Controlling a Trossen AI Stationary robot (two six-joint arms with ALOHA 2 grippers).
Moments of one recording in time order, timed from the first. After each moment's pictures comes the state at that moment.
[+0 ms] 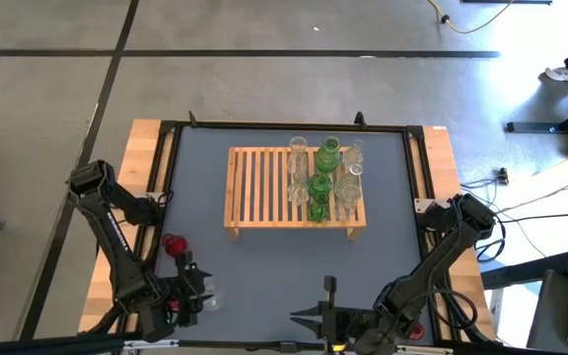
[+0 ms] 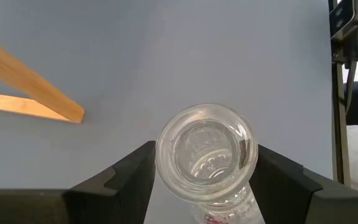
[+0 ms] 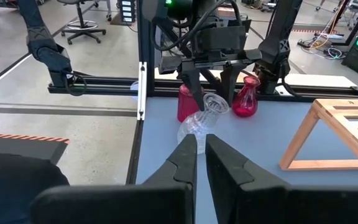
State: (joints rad) left arm -1.06 1.57 1.12 -0.87 -0.68 -1.20; right arm 0.83 1.87 1.56 -0.11 0.81 0.28
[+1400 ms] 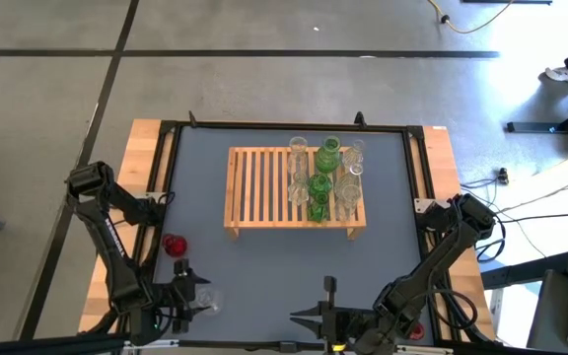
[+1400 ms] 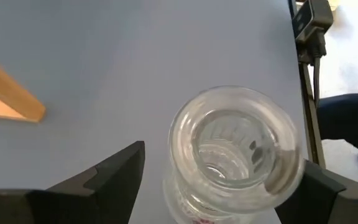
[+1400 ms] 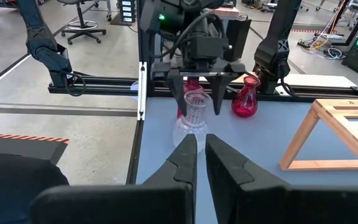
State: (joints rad) left arm -1.16 1.57 0.96 -0.62 -0.81 -1.22; right arm 0.83 1.87 1.56 -0.11 0.81 0.28
